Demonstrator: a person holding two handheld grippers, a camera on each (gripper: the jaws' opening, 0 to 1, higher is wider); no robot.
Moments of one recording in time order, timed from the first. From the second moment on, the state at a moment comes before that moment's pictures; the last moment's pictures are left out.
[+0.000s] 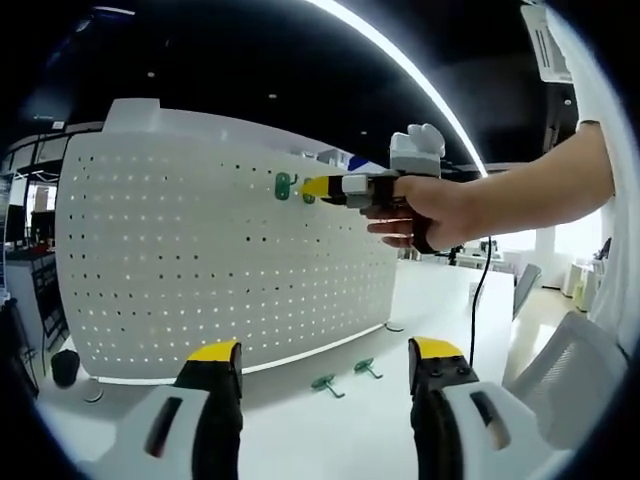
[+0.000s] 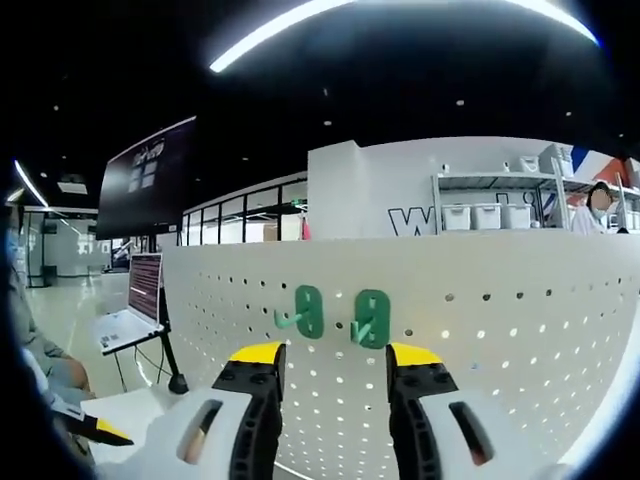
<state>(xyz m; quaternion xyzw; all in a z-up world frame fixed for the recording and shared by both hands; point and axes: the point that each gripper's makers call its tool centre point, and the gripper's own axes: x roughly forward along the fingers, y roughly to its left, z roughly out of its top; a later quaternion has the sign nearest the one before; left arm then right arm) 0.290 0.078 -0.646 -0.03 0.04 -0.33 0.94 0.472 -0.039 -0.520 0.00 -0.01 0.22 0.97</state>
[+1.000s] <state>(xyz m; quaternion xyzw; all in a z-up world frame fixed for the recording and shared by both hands) 0.290 0.077 -0.646 -0.03 0.04 -0.33 0.94 0.405 -0.046 -0.559 -0.04 0.00 0.28 0.96</state>
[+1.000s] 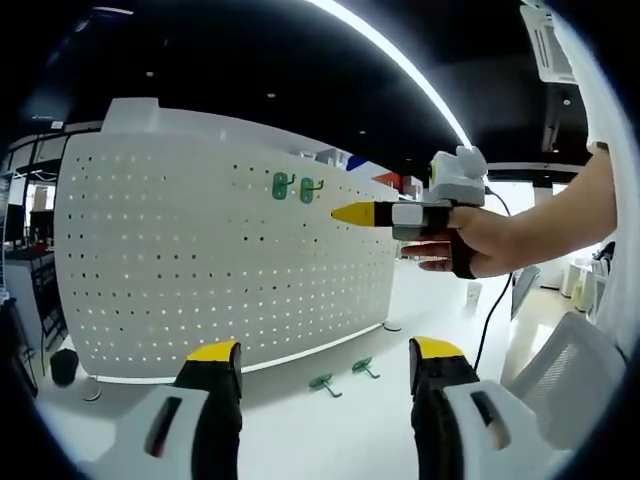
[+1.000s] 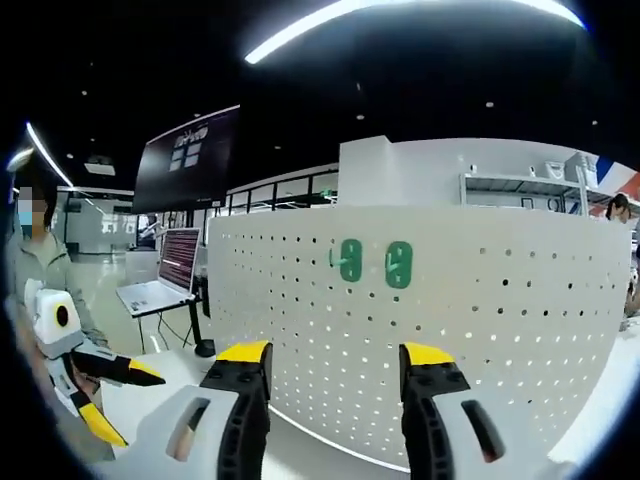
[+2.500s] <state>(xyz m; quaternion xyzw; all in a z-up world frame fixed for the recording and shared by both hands) 0.292 0.081 -0.645 -0.04 0.04 -0.32 0.94 0.334 -0.080 -0.609 -0.02 0.02 0.29 0.96</state>
